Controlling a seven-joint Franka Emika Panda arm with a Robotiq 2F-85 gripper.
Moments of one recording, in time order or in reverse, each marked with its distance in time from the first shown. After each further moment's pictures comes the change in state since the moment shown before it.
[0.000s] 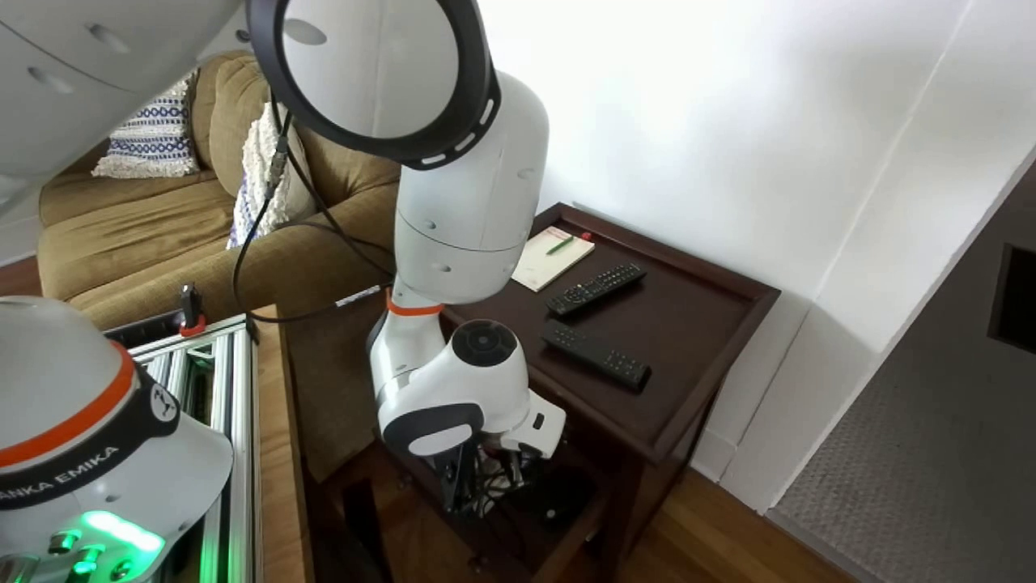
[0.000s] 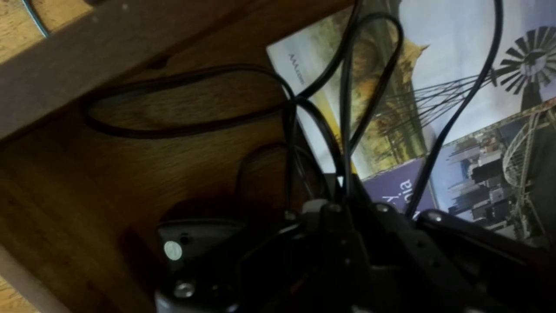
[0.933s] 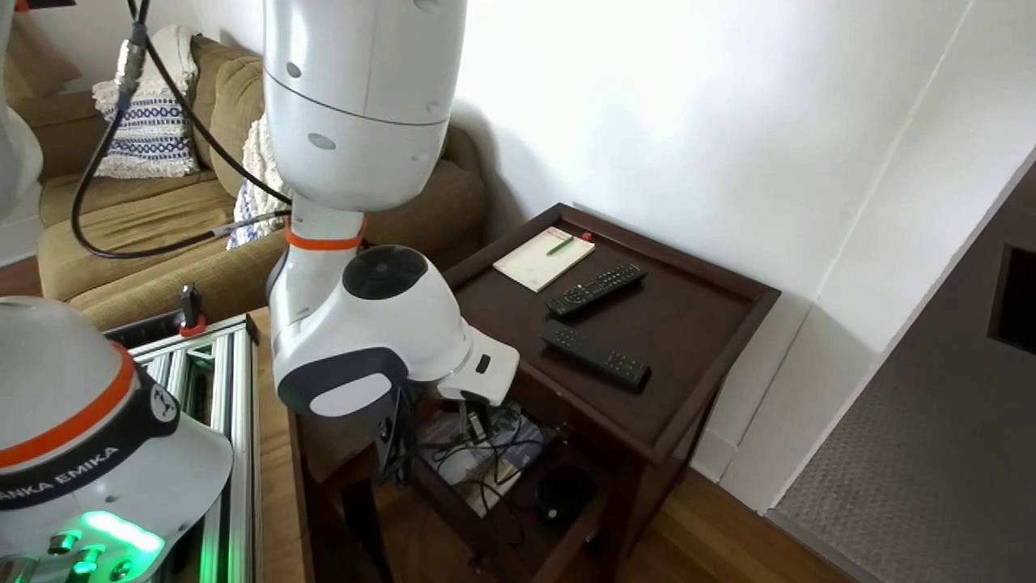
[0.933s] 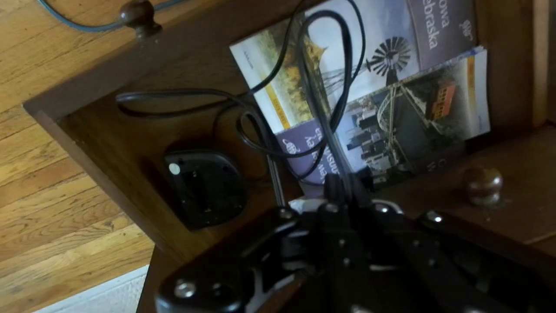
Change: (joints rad) arm -0.054 -0.368 0.036 -0.418 -0.088 0.187 0.039
